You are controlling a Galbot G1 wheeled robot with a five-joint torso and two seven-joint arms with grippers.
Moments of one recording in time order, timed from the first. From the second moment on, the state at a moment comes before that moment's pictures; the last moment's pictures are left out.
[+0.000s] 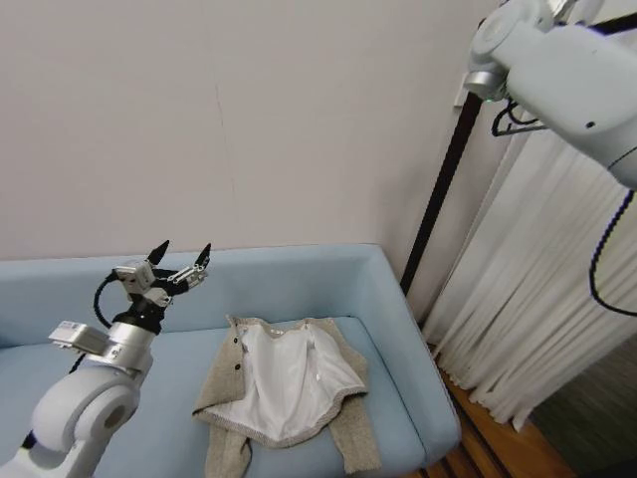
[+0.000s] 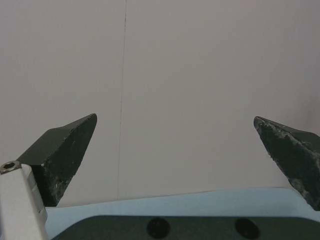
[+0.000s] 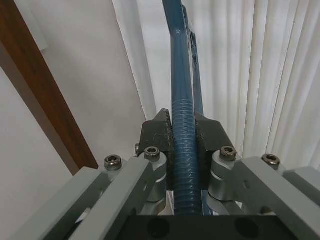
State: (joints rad) left arm 1.23 -0.95 -0.77 -2.35 -0.77 0.16 -0.12; right arm 1.08 1.00 -1.05 0.85 1.95 -0.39 1.39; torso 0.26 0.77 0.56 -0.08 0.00
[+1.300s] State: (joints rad) left arm 1.27 -0.94 -0.77 -2.18 -0.71 0.18 -0.20; right arm 1.10 0.43 -1.09 1.92 2.07 -0.43 1.08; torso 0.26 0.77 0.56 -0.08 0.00
